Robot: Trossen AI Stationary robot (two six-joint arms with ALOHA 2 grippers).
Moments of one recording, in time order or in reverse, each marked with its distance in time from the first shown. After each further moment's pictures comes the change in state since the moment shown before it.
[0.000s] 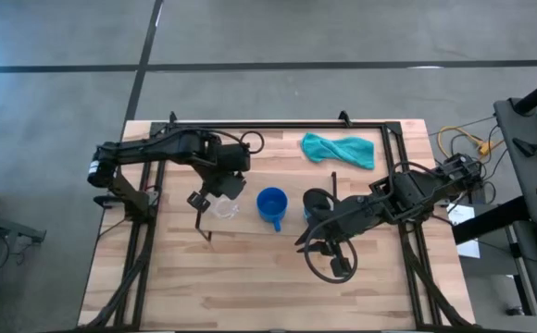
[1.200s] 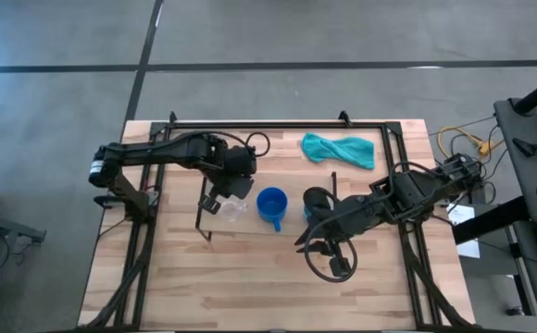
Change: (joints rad) left arm 0.001 0.012 -0.079 0.131 -0.047 -0.082; right arm 0.000 0.000 0.000 0.008 0.000 0.030
